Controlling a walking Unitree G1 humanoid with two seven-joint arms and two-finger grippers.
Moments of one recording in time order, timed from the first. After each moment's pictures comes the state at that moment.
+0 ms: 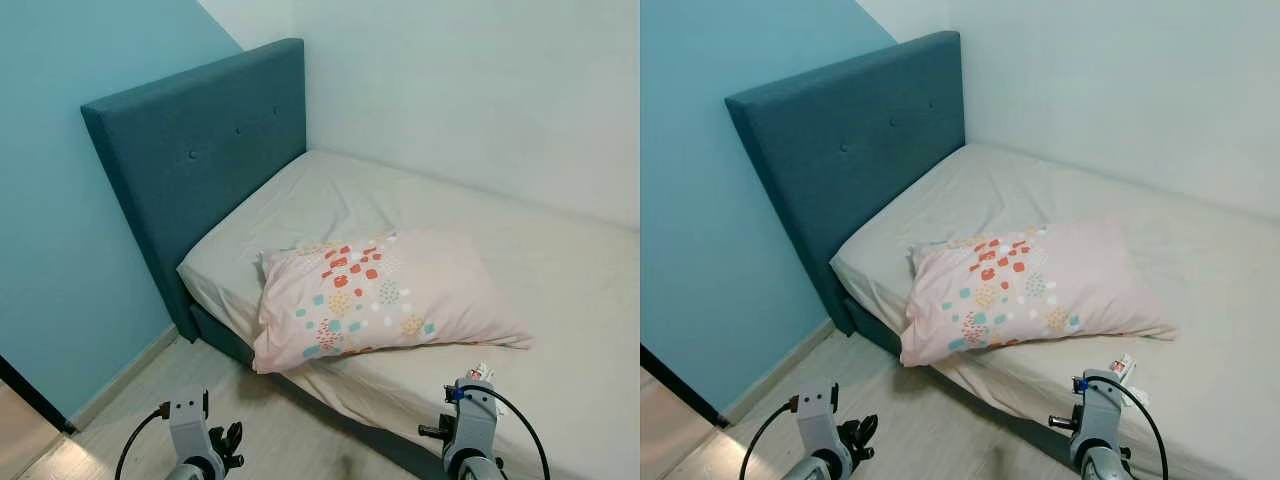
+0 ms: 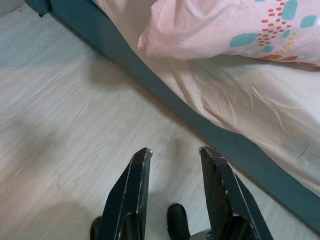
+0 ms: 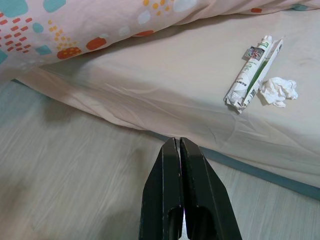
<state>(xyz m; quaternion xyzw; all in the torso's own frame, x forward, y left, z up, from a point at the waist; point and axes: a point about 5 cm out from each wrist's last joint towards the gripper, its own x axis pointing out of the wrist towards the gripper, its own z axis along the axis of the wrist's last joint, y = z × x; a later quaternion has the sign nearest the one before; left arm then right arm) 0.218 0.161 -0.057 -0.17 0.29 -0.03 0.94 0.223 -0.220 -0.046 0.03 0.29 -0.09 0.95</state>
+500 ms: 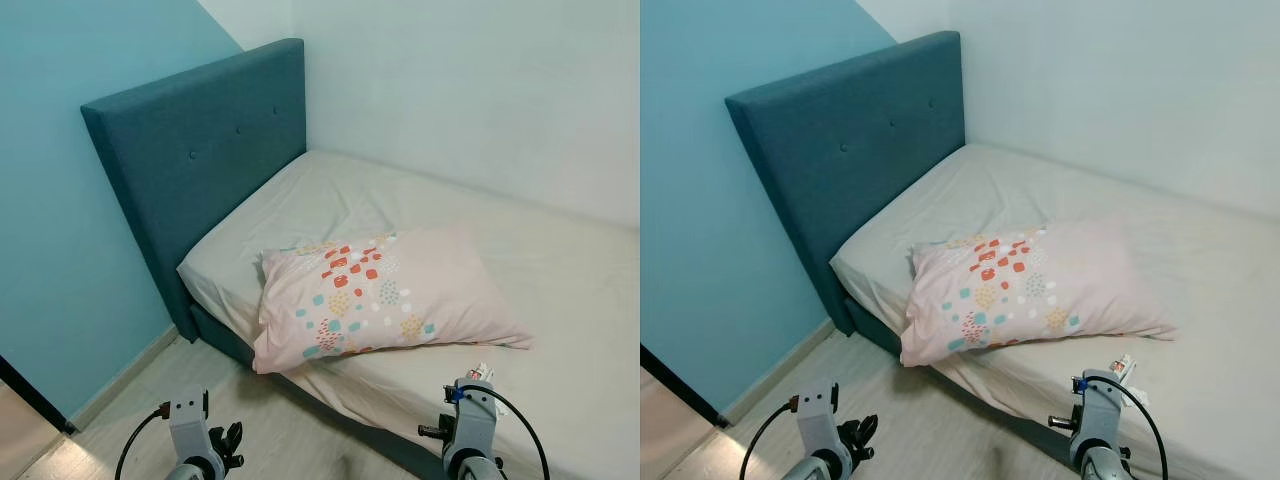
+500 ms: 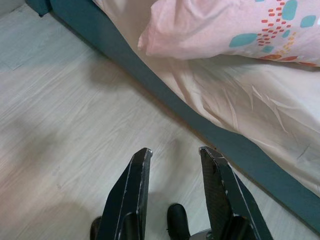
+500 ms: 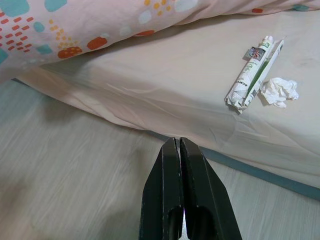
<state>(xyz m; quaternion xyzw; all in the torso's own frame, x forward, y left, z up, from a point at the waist) 0.218 0.161 -0.057 -0.17 0.29 -0.03 0.94 0.223 -0.219 -0.046 0.03 0.29 -0.09 0.95</state>
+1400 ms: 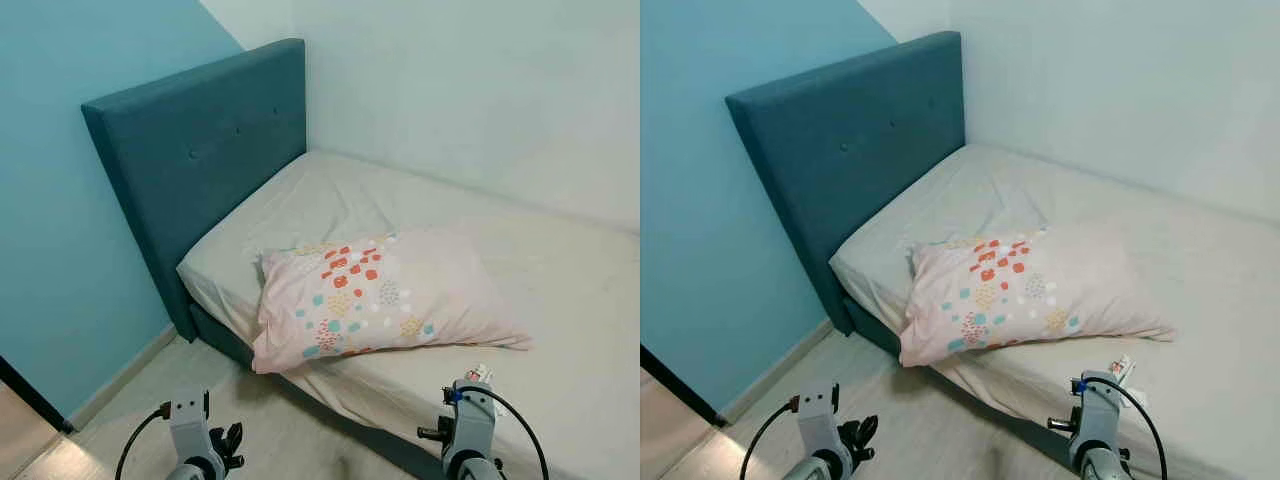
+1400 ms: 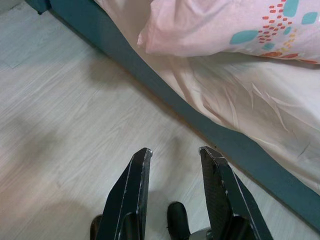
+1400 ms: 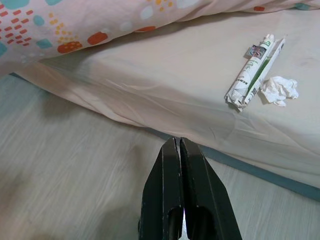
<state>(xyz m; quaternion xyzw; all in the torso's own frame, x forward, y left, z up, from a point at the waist) 0.218 0.160 -0.057 -0.16 0.29 -0.03 0.94 0.221 -0.219 -0.048 0.02 0.29 -0.08 0.95</state>
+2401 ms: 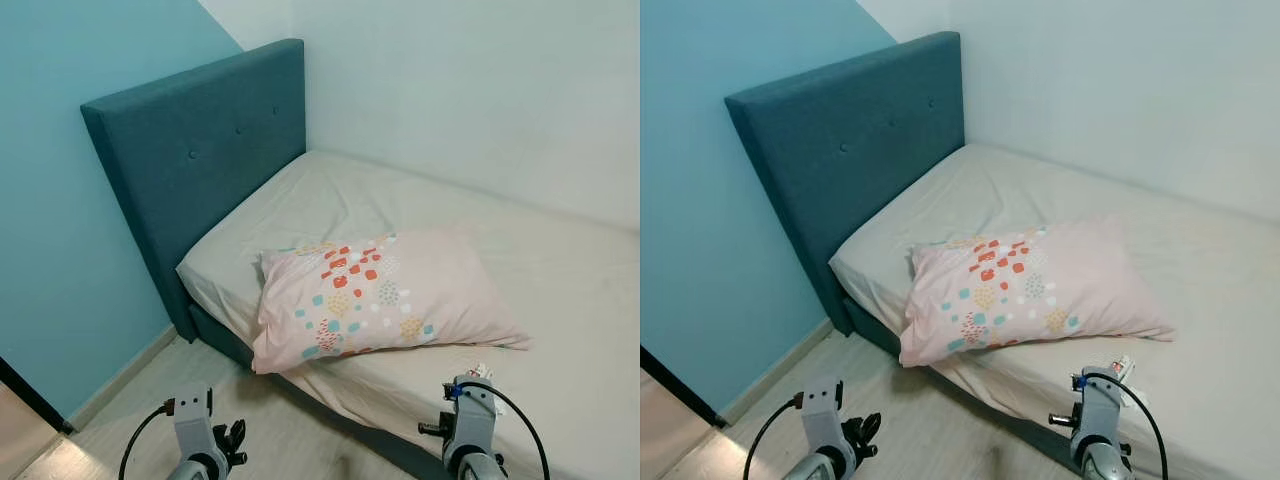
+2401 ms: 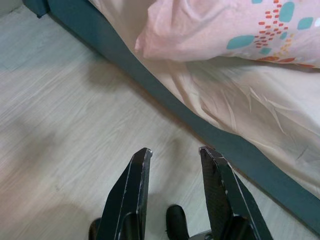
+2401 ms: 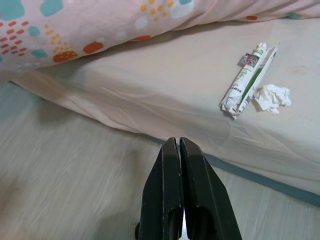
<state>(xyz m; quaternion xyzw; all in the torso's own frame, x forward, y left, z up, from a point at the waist) 0.222 0.158 -0.055 -0.17 0.29 -0.03 0.94 0.227 -0.221 -0.044 0.02 0.29 -0.09 0.95</state>
